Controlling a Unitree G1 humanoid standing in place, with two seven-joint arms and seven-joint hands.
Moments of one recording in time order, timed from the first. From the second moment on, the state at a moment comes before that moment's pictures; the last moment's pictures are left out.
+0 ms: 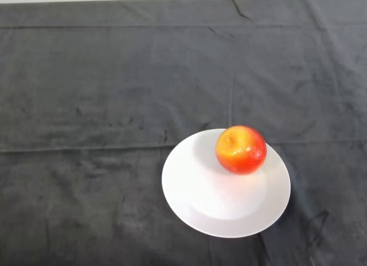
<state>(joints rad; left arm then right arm) -0.48 0.63 0.42 1.26 -0.37 -0.58 0.45 -0.91 -0.58 -0.82 1.22 0.77 0.54 0.43</state>
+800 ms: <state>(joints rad) -0.48 0.63 0.46 1.21 -0.37 -0.70 0.48 -0.91 -0.58 -0.82 1.22 0.77 0.54 0.43</state>
